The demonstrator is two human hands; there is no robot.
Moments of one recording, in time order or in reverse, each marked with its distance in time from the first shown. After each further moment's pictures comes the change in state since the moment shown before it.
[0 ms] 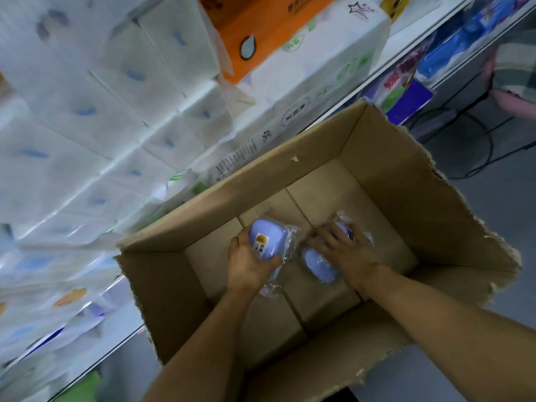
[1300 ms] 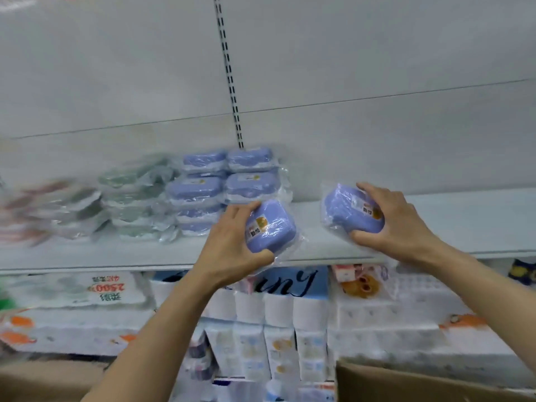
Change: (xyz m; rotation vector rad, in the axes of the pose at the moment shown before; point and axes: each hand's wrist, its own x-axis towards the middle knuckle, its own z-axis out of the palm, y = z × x) left_hand -0.378 0.054 -0.506 0.118 0.898 0.416; right_hand -0.227 -0.226 -0.529 0.487 1.021 -0.549
